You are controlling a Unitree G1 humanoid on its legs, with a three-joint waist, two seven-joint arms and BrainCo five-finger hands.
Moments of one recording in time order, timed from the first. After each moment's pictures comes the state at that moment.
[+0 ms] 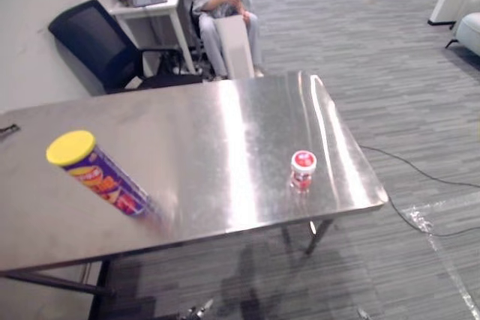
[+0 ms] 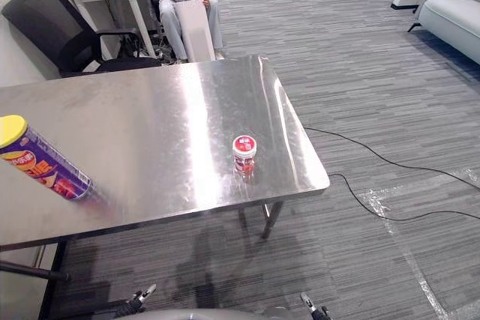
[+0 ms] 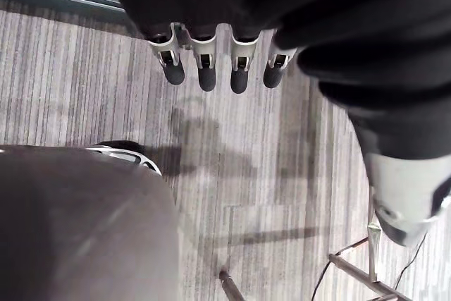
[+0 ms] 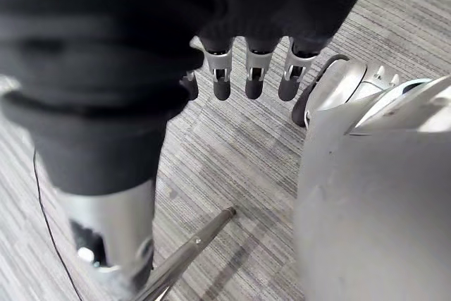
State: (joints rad) left arm 0.11 0.13 0.06 1.24 -0.21 -0.19 -0.06; right arm 0.11 -0.07 -0.50 1.25 0.35 -0.18 0.07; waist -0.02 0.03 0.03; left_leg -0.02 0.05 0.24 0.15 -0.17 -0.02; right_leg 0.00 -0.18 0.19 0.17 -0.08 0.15
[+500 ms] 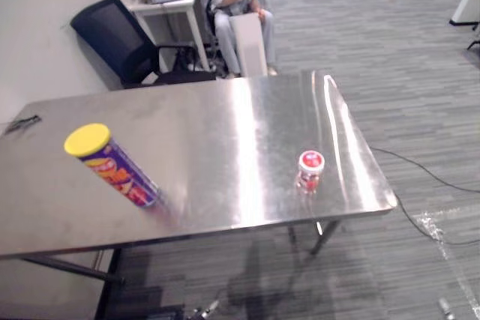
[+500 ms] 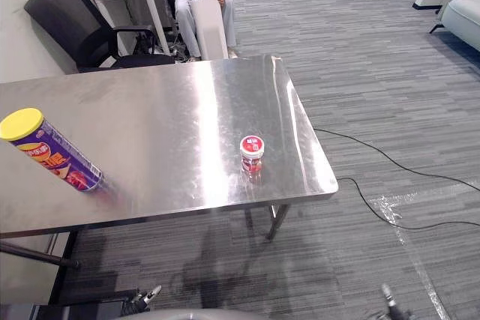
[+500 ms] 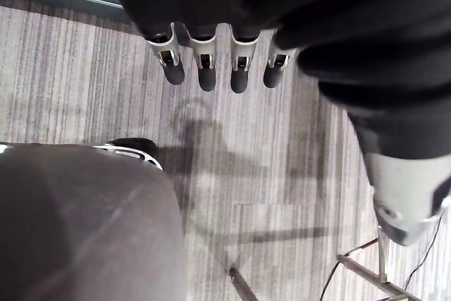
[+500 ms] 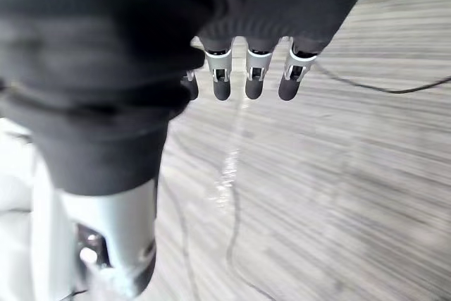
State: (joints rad) left arm 0.12 0.12 0.08 1.22 -0.18 -0.19 -0.07; right arm 0.02 -0.31 -0.87 1.00 0.36 -0.18 -0.01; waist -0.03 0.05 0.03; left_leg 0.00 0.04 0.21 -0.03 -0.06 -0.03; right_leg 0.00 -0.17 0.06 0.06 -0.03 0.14
